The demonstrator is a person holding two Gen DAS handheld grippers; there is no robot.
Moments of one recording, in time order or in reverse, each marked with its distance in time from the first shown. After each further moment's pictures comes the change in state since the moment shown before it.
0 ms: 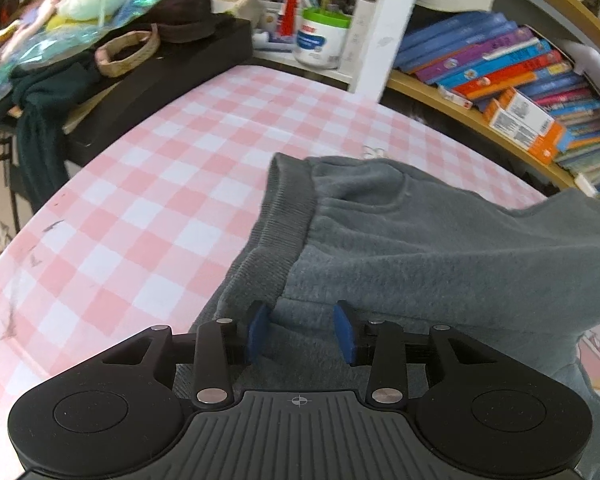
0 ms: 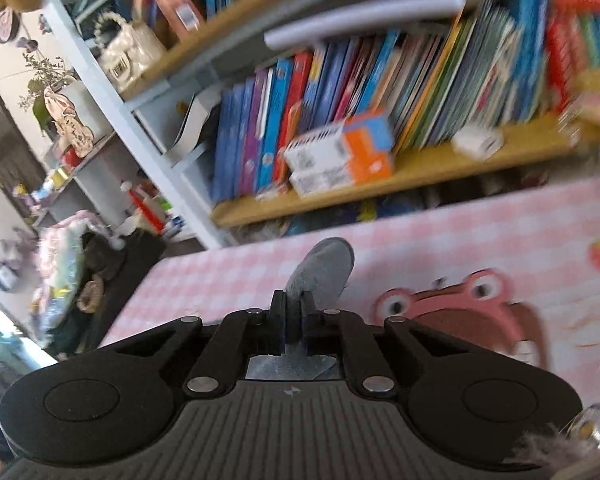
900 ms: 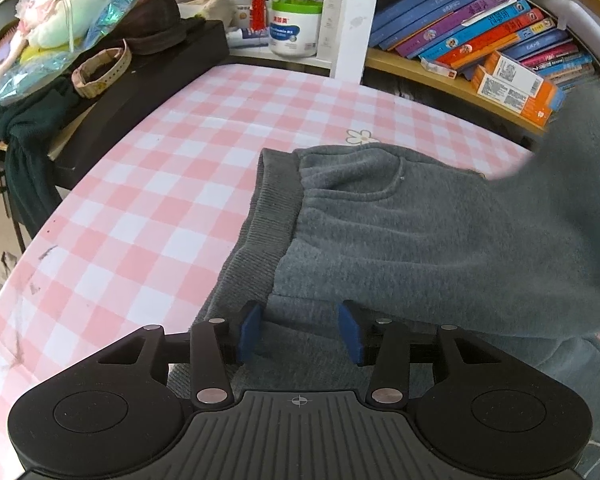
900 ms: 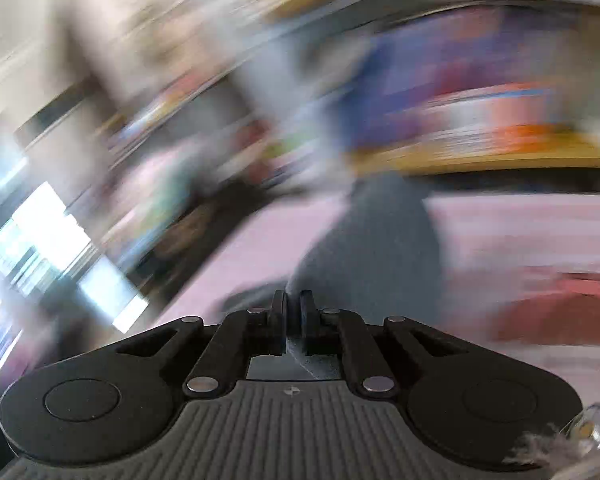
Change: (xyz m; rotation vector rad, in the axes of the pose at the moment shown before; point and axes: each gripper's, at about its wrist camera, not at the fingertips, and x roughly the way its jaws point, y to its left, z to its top) left arm 0.003 -0.017 0.001 0.098 0.032 0.039; right arm 0.029 0.108 -0.038 -0.218 0.251 0.431
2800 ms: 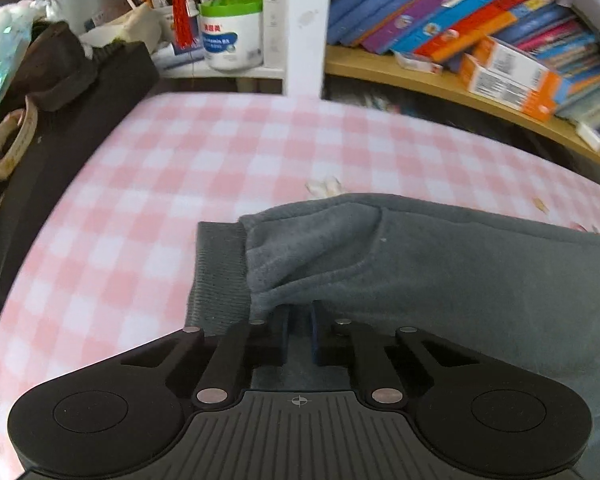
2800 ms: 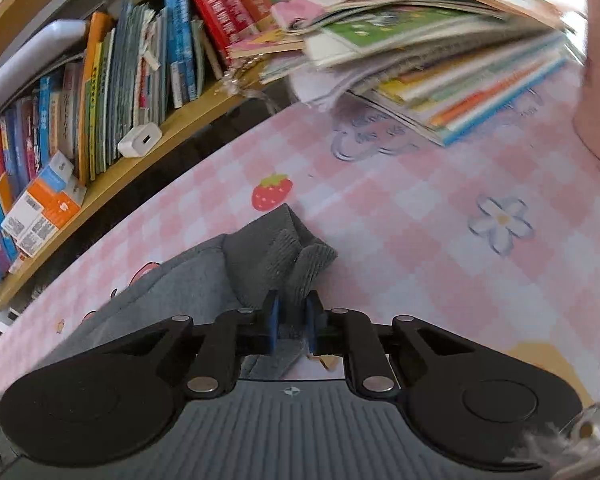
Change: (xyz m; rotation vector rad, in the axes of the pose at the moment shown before) left arm 0.077 -0.031 0.094 0.130 0.043 -0.027; right arm -0.163 -0.225 -0.077 0.671 -0.290 -0.902
